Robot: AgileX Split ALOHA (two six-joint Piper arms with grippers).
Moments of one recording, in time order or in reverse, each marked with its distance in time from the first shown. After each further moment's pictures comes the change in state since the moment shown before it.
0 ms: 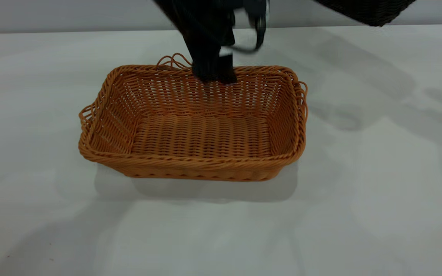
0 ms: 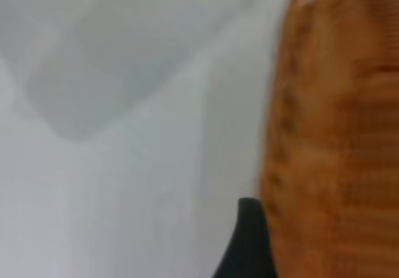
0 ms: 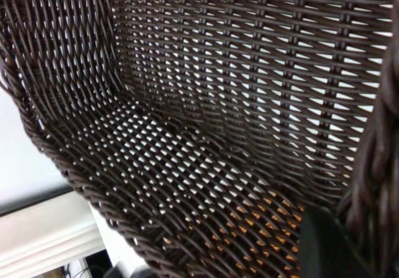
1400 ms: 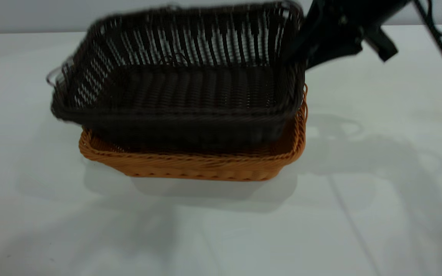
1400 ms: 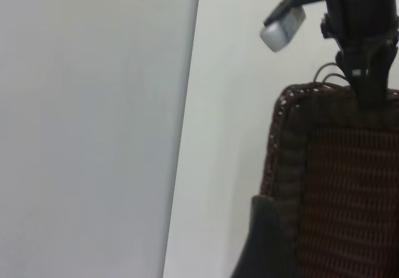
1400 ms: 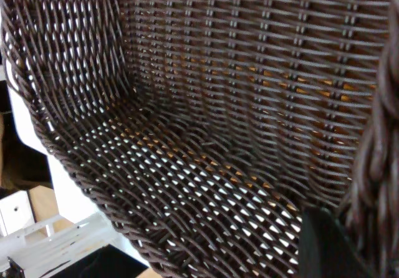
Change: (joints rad) left arm -0.001 -0.856 0.000 0.011 0.491 -0.131; right arm 0.460 0.172 -0.003 -0.163 0.062 -0.156
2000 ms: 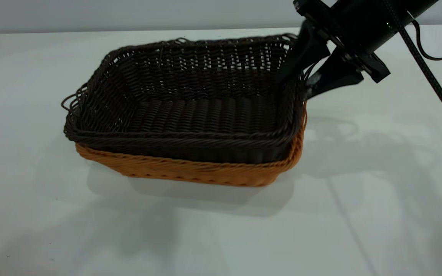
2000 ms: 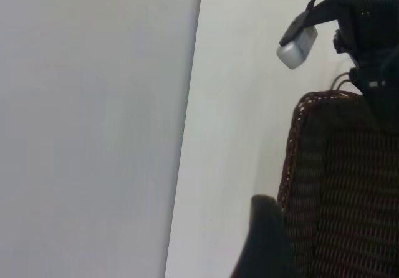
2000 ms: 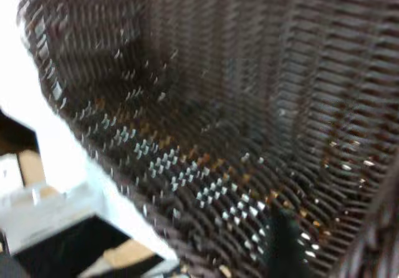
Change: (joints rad) left arm 0.000 0.000 0.000 0.001 -0.004 0.000; right arm 0.000 0.066 -0.009 0.002 0.039 -0.118
